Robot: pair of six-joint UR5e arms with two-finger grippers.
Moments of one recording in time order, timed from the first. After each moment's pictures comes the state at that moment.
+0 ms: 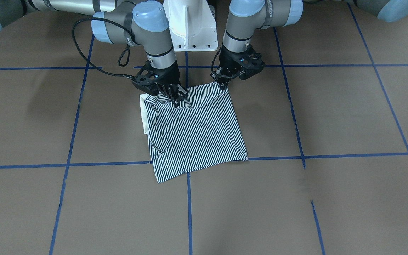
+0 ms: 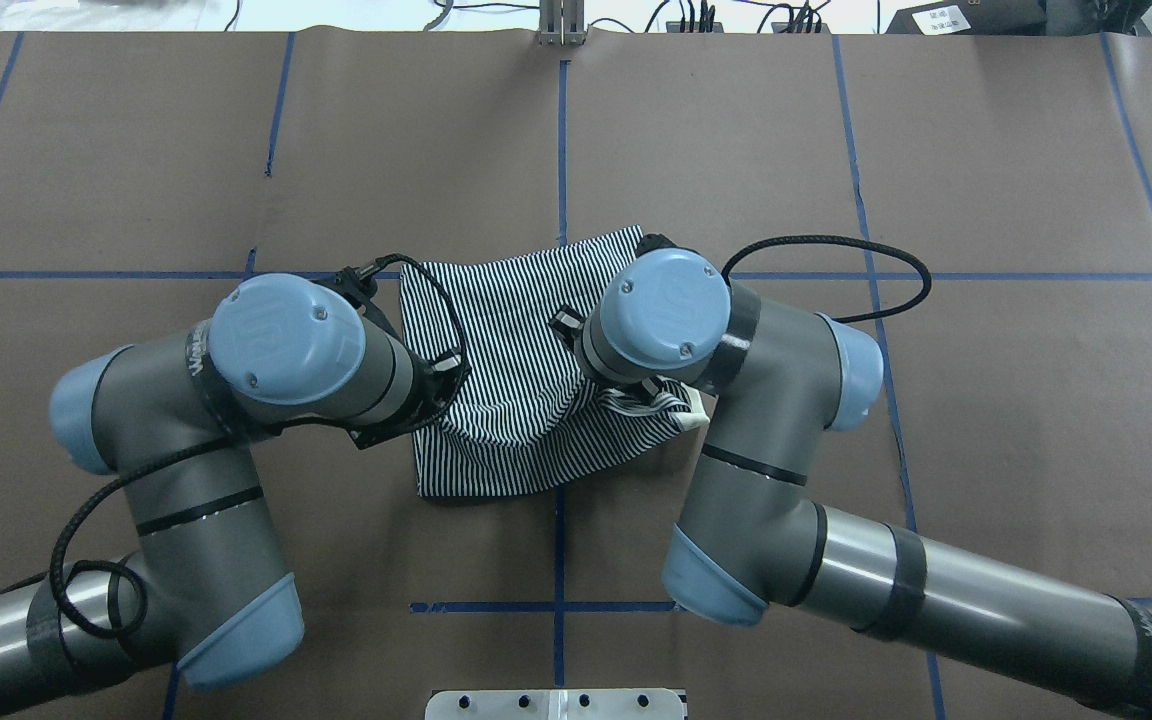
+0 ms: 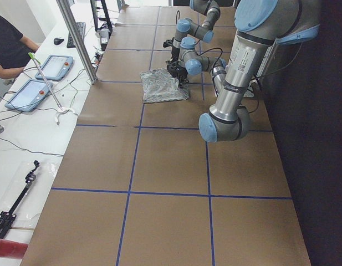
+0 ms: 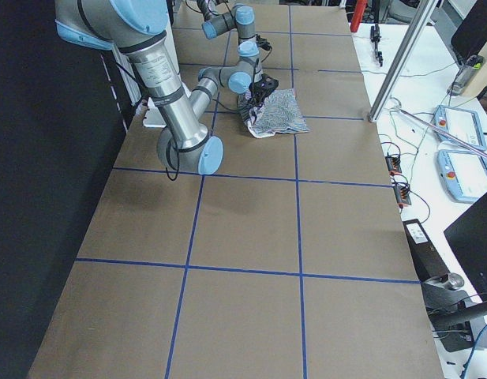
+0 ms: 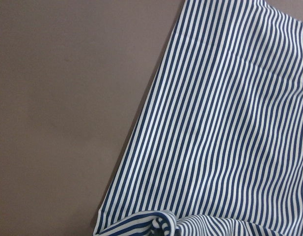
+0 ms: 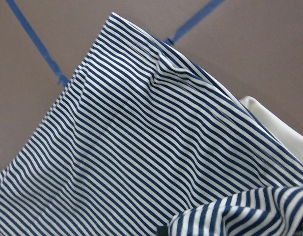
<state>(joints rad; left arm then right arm) -0.50 -2.11 -1.86 -1.63 -1.79 -1.88 0.49 -0.84 1.61 -1.45 1.70 1.91</state>
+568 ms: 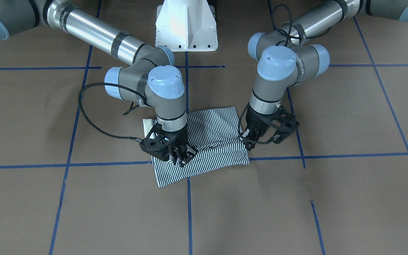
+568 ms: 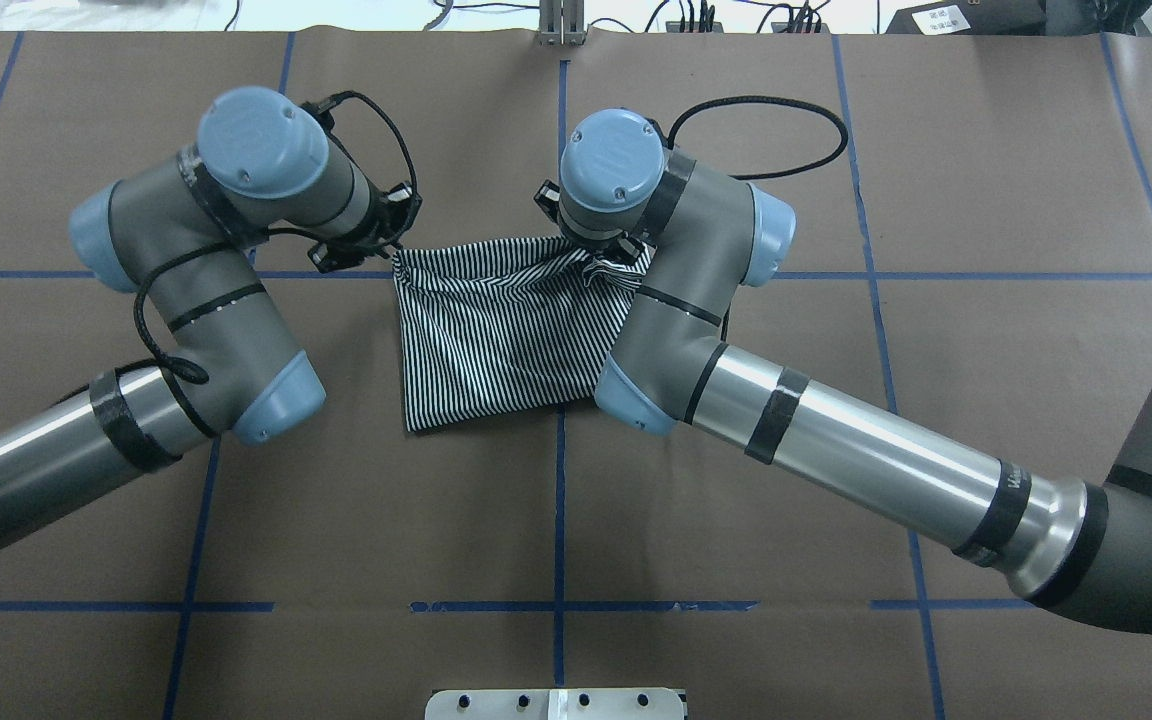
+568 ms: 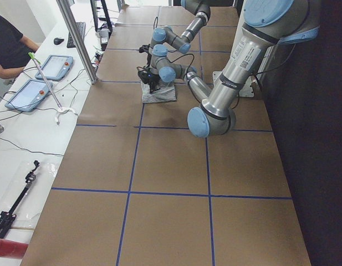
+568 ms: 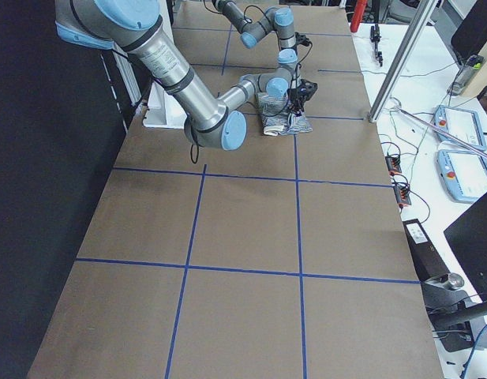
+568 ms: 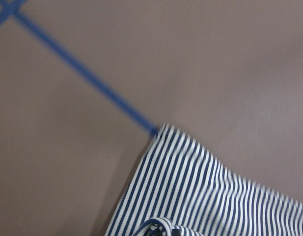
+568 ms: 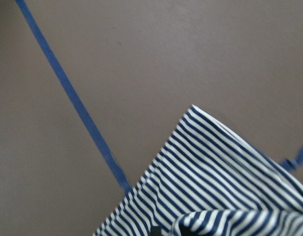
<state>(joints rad) -0.76 -2.22 -1.48 -1.86 -1.83 -1.67 0.65 -0.62 1.12 -1.19 1.70 1.71</state>
